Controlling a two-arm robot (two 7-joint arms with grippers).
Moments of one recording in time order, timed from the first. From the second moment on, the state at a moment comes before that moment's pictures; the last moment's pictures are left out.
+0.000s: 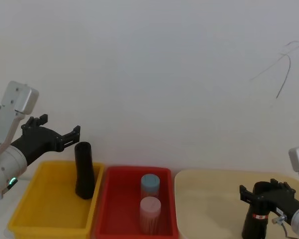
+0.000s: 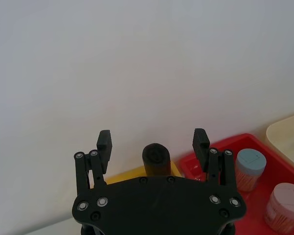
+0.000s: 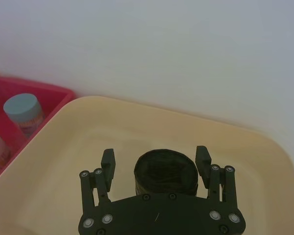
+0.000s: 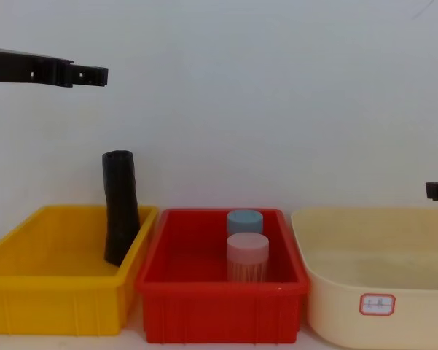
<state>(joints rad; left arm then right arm) -0.49 0.45 0.31 -1.60 -0.40 0.36 -0.13 0.30 0.44 -0.24 -1.55 0.39 0.45 0.10</state>
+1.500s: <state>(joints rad) -0.48 0.45 0.30 -1.60 -0.39 0.36 -0.11 0.44 0.42 -0.34 -1.58 0.34 0.44 0.28</state>
